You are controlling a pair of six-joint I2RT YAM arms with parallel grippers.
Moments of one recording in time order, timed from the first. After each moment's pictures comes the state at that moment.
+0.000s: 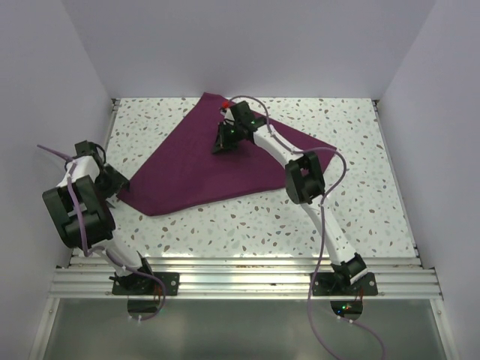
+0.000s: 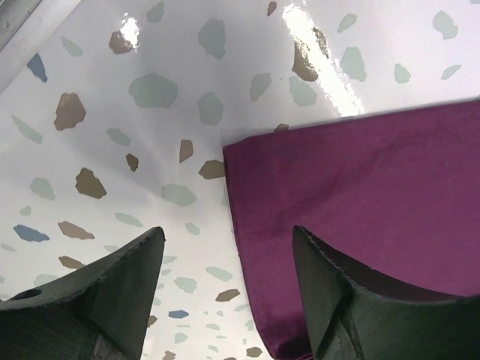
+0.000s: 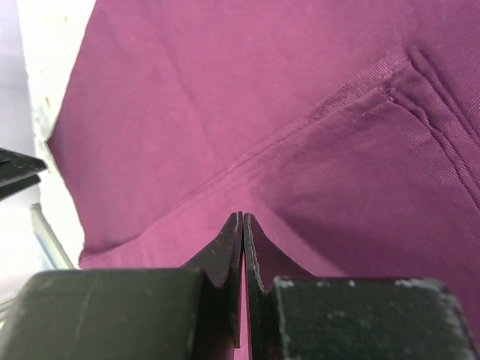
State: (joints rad) left arm 0.48 1.69 1.10 -0.75 -0.05 -0.48; right arm 0.55 2.70 2.48 -0.59 -0.51 0.52
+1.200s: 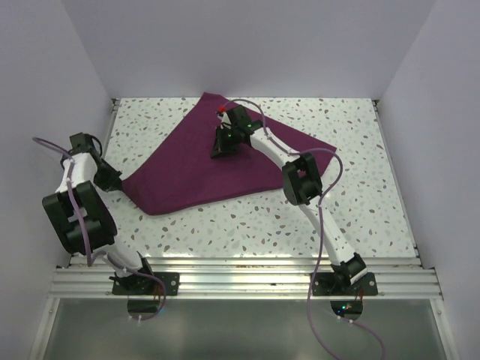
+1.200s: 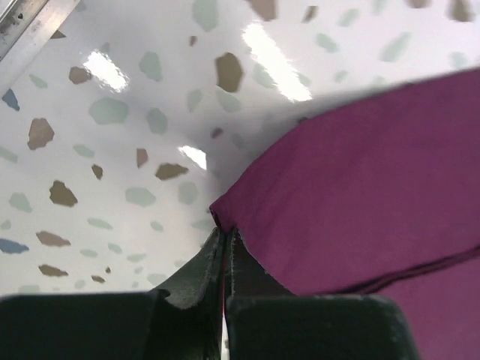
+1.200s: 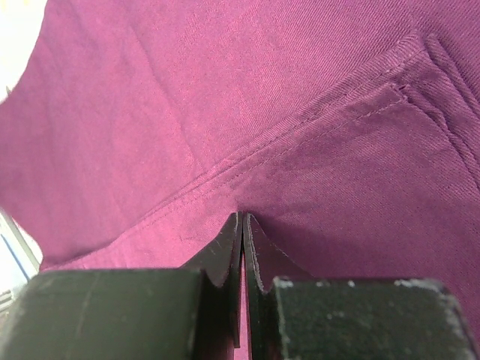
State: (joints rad) left arm 0.47 1.66 1.16 -0.74 0.03 -0.45; right arm 0.58 2.73 2.48 -0.60 -0.46 0.47
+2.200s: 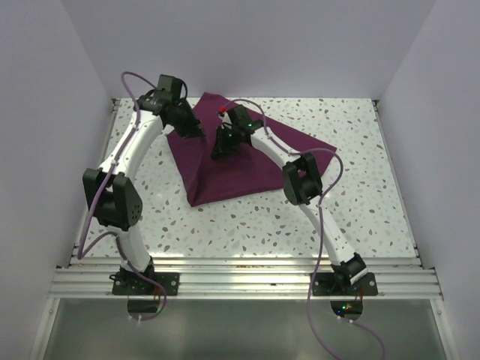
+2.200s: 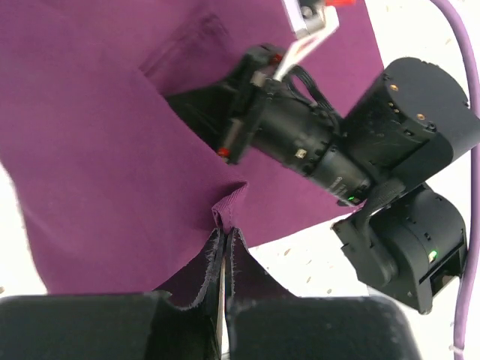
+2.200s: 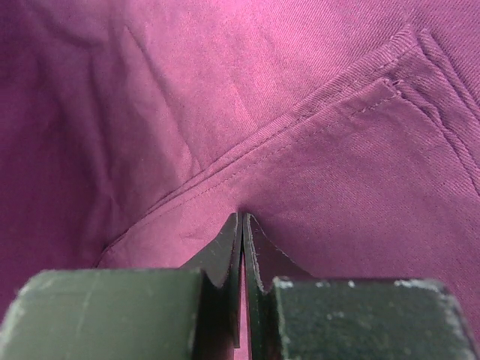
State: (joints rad) left arm -0.21 1.82 1.79 -0.90 0.19 -0.78; right arm 0.57 2.74 2.50 -0.63 -0.46 0.48
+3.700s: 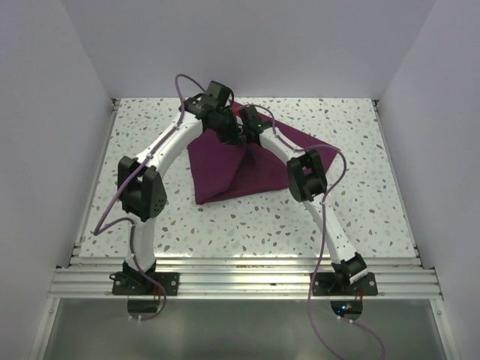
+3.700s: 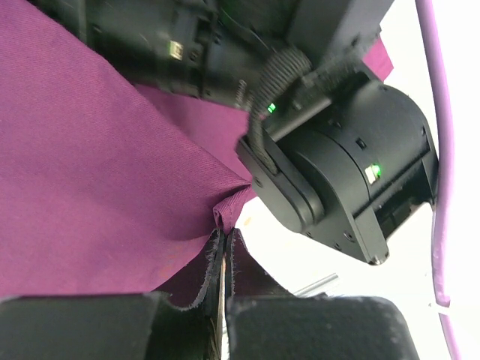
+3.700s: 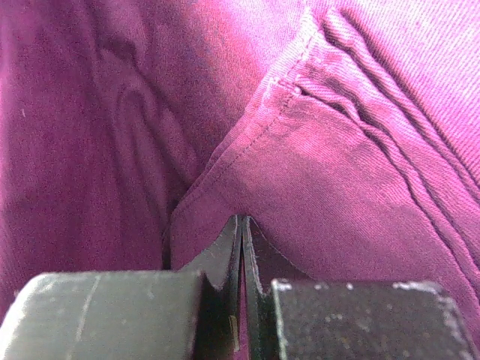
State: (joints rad) left arm -0.47 2.05 1.99 -0.88 0.24 -0.83; right arm 0.49 2.76 2.42 -0.53 -0.68 0.71
